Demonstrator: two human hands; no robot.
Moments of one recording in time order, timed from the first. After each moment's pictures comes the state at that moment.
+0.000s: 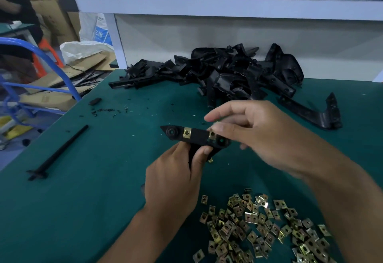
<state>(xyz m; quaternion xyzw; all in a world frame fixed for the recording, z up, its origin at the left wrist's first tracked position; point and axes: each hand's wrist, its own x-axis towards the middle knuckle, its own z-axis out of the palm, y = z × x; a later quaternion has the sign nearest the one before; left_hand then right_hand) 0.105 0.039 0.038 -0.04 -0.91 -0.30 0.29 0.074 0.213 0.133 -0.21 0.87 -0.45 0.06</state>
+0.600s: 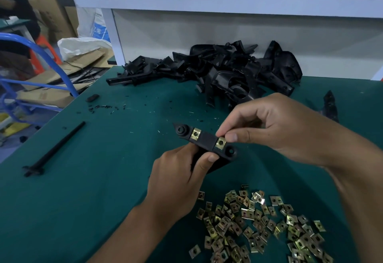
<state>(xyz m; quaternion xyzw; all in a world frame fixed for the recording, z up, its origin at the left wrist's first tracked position) 0.104 0.038 0.031 -0.14 -0.87 -0.41 0.23 0.069 0.239 0.150 -0.33 0.85 -0.39 0.10</state>
